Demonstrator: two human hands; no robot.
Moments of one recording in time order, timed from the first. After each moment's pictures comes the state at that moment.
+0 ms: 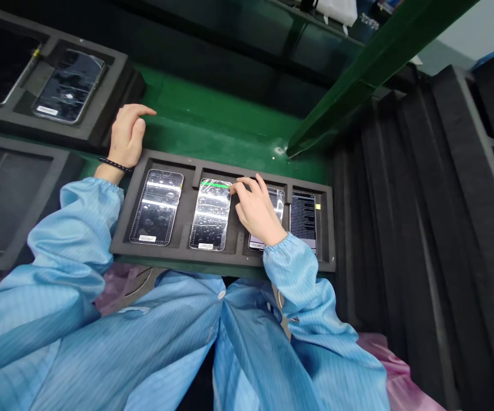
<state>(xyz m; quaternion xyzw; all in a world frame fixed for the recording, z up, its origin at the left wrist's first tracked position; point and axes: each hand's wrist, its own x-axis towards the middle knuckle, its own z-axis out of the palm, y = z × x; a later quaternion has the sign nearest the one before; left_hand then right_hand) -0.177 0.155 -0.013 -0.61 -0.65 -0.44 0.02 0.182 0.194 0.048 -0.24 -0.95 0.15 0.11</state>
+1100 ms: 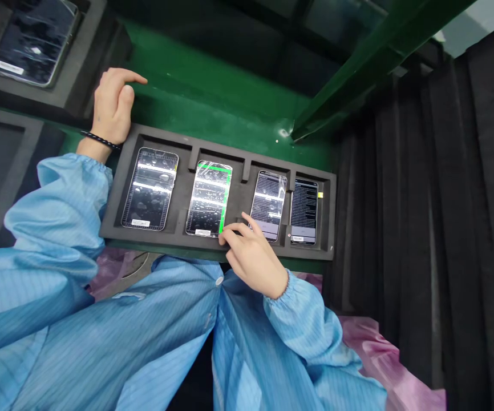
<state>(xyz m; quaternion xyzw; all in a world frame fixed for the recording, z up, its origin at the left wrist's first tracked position) -0.180 0.155 -0.012 -0.61 -0.66 -0.43 -0.03 0.223 0.108 0.077 -0.20 -0.94 0.28 0.01</state>
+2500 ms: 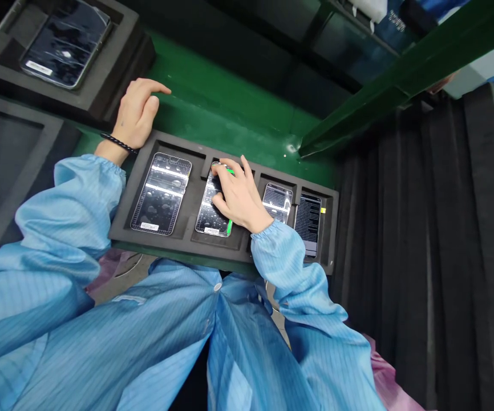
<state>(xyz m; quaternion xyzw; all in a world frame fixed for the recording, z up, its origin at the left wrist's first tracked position) -0.178 0.158 -0.013 -0.60 -0.66 -0.44 -0.07 0.125 0.188 0.048 -0.18 -0.97 0.15 0.06</state>
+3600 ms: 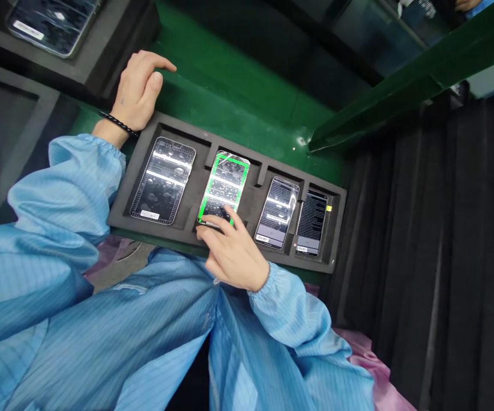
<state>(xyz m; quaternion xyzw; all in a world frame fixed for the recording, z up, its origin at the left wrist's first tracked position) -0.176 0.156 -0.013 -0.62 -0.64 -0.45 -0.01 0.181 0.103 0.065 -0.08 -0.97 0.25 0.03</state>
